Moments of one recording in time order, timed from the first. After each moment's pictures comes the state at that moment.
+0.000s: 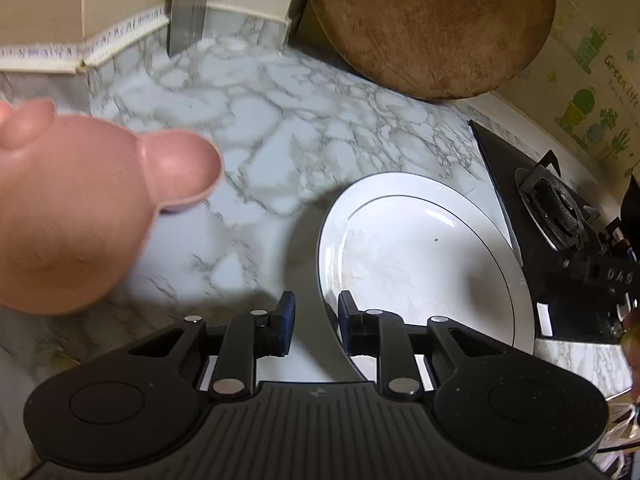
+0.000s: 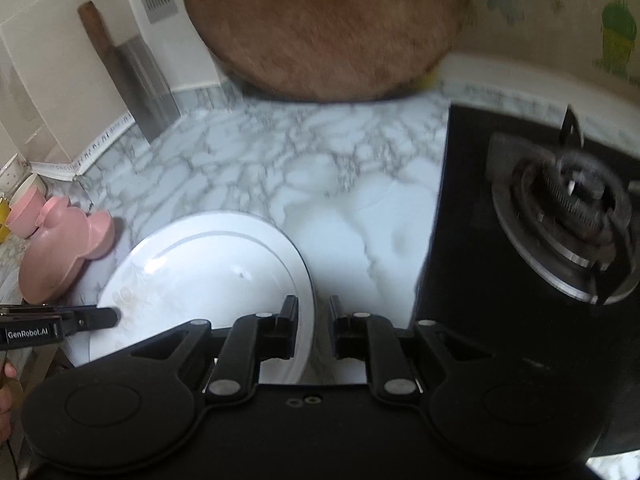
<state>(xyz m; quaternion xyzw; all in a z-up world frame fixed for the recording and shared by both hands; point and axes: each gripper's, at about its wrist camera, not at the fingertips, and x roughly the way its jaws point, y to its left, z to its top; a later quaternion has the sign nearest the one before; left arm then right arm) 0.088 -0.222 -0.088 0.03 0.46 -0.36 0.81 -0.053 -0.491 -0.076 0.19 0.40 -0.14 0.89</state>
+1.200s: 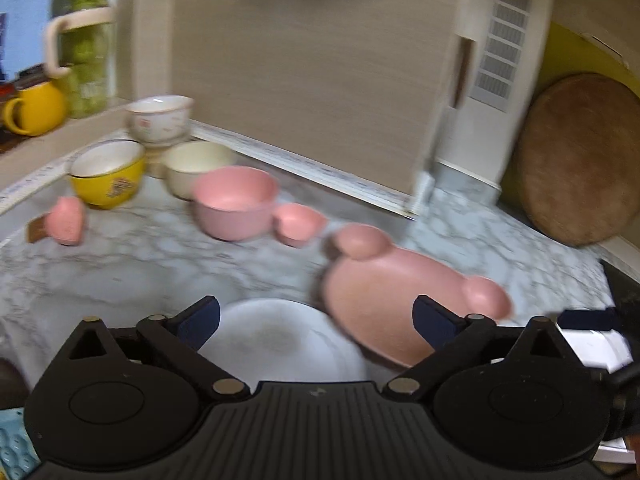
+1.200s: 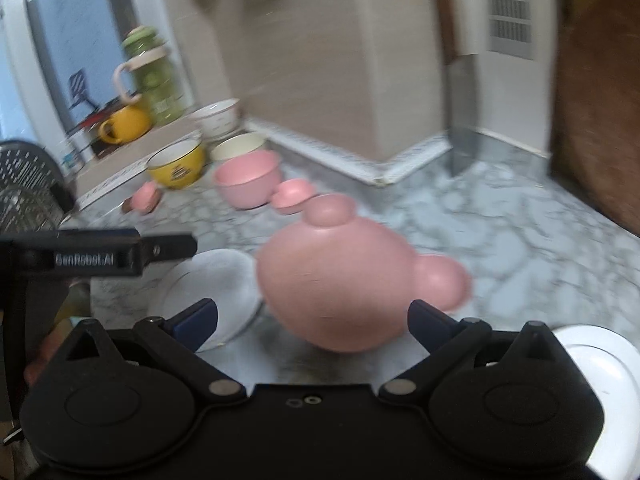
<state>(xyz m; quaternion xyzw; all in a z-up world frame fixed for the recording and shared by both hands) 0.125 0.037 -0.023 -0.01 0.32 -0.16 0.93 0.070 -0.223 -0.022 0.08 0.36 0.11 0.92</state>
